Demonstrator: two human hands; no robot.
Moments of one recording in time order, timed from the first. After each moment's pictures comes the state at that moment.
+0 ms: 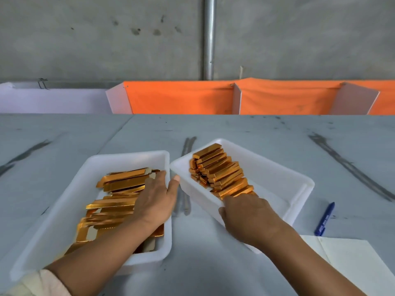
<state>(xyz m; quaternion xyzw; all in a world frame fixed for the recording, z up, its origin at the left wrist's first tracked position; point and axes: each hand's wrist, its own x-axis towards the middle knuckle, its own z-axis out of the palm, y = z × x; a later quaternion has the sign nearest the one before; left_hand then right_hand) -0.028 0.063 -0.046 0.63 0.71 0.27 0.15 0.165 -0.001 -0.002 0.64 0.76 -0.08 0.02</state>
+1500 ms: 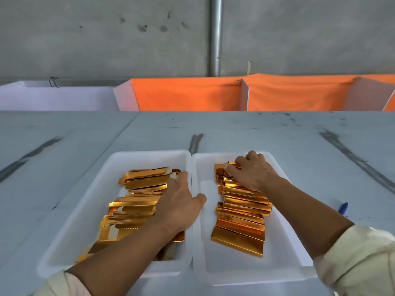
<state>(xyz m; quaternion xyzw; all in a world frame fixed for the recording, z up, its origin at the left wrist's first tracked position) -0.001 0.043 -0.044 0.66 0.68 0.26 0.20 0.211 0.130 -0.043 0.69 0.72 -0.05 -0.07</state>
